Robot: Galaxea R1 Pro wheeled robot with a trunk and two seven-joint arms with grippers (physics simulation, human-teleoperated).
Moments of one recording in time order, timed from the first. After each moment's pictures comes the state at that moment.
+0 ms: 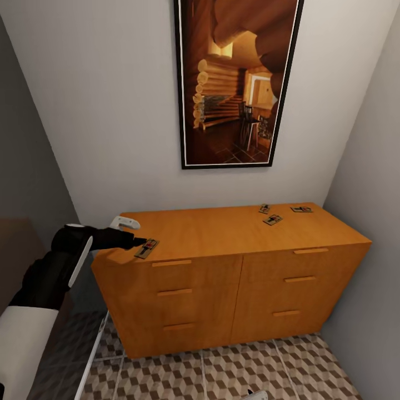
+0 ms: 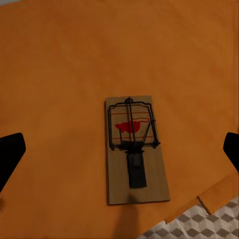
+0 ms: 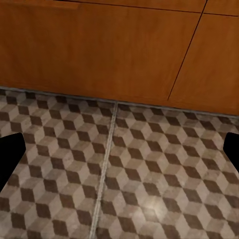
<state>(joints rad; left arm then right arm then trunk) -0.82 0.25 -0.10 -1.32 -0.07 0.96 -0.60 -0.24 0.13 0.26 -0.22 0.07 -0.56 -0.10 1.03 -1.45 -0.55</state>
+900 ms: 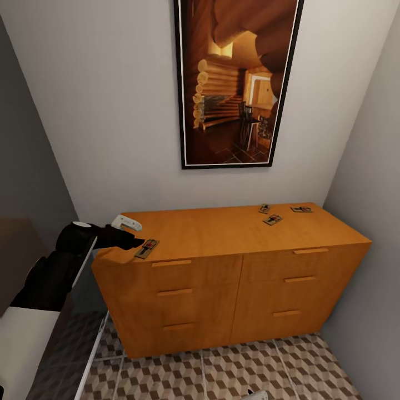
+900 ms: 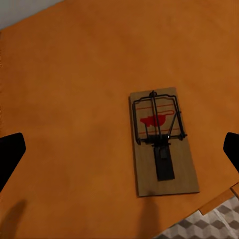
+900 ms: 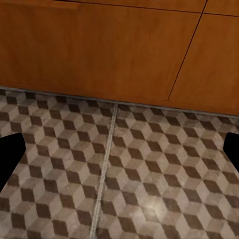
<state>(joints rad) -0.82 0.25 -0.16 -1.38 -0.22 0.98 -0.60 -0.24 0.13 0.26 -0.22 0.07 -0.56 -0.10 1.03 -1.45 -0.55</state>
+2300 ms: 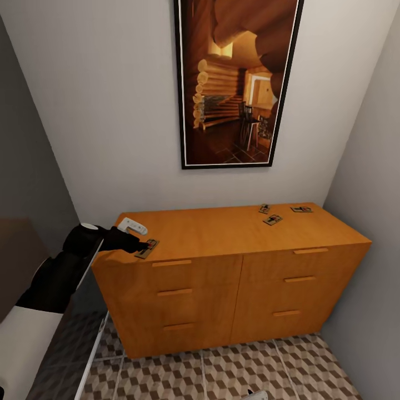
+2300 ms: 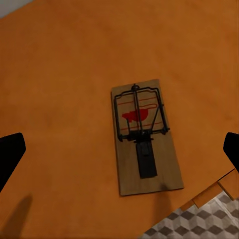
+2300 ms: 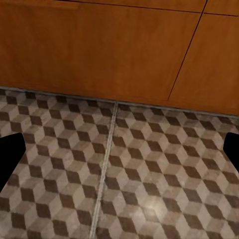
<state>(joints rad) -0.82 0.25 -0.22 -1.37 -0.23 0.98 -0.60 -0.24 0.13 0.26 -0.22 0.07 -0.56 -0.10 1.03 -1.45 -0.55</state>
